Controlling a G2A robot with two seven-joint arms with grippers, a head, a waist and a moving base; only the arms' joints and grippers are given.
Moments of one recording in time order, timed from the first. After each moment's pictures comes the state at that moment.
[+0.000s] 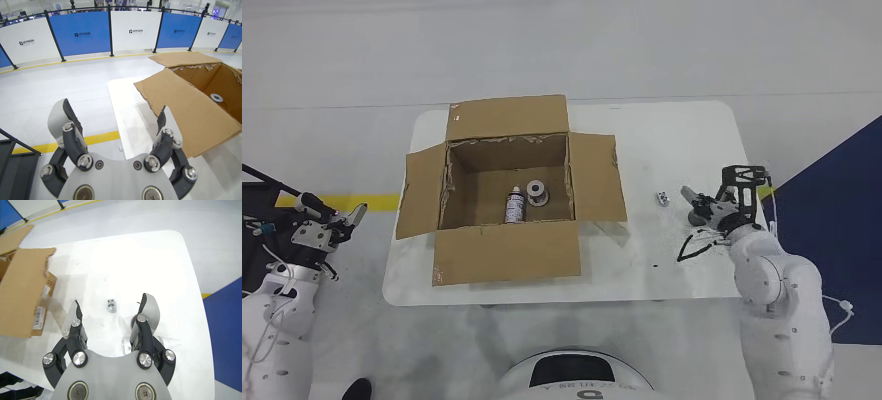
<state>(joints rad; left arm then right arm) 1.68 -1.08 -2.03 -1.34 1.18 -0.71 0.28 -1.67 -1.36 1.76 -1.96 -1.17 -0.08 0.69</state>
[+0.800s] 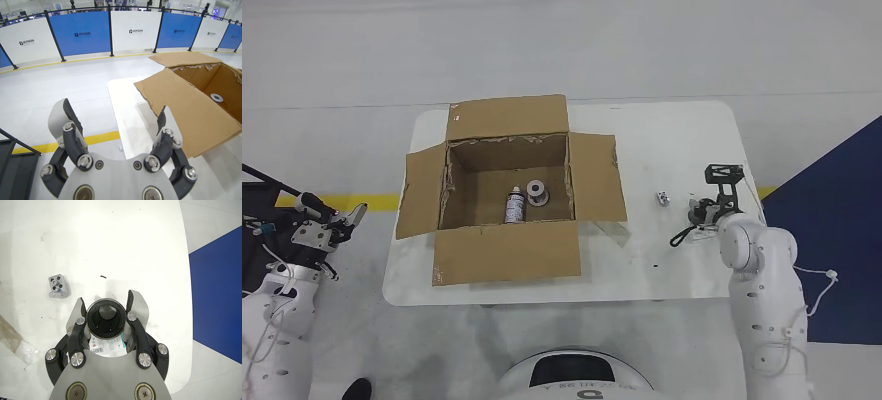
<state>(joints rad) 1.68 -1.08 -2.03 -1.34 1.18 -0.71 0.28 -1.49 -1.34 1.67 -1.73 -1.42 0.00 0.94</state>
